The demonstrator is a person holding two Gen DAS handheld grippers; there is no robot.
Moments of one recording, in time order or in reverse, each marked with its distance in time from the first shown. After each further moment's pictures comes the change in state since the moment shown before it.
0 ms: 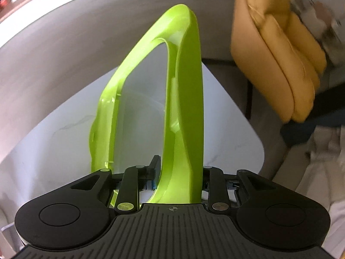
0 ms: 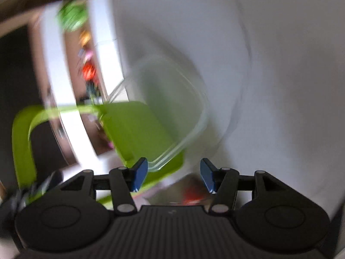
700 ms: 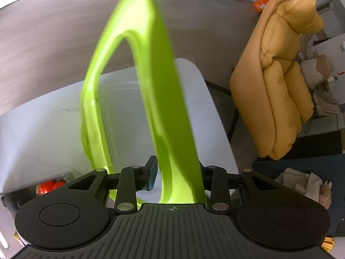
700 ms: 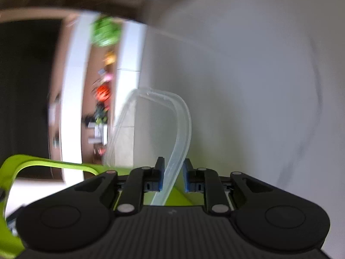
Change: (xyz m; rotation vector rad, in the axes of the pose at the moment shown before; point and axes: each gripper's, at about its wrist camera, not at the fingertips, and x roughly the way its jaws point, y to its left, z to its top) left arm -0.033 0.082 -0.034 -0.252 -0.066 -0.170; right arm 0.059 0.067 -0.018 -0.485 -0.314 -0.054
